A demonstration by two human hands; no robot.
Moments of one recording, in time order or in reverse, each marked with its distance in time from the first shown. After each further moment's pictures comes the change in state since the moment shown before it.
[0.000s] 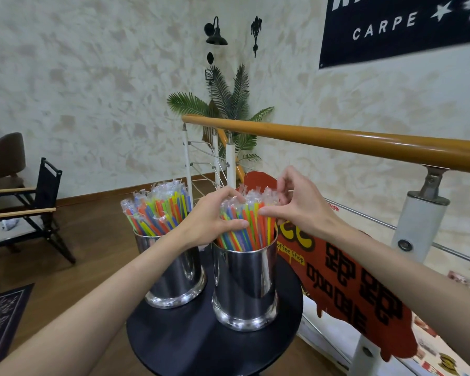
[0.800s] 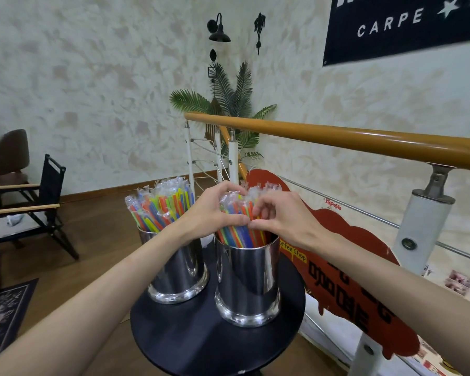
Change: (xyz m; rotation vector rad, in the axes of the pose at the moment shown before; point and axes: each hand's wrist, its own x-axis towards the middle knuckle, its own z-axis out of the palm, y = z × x) left_hand -0.002 0.002 -0.008 -0.181 -0.015 -0.078; right_hand -0.007 -0.007 0.030 -0.232 -0.116 -0.065
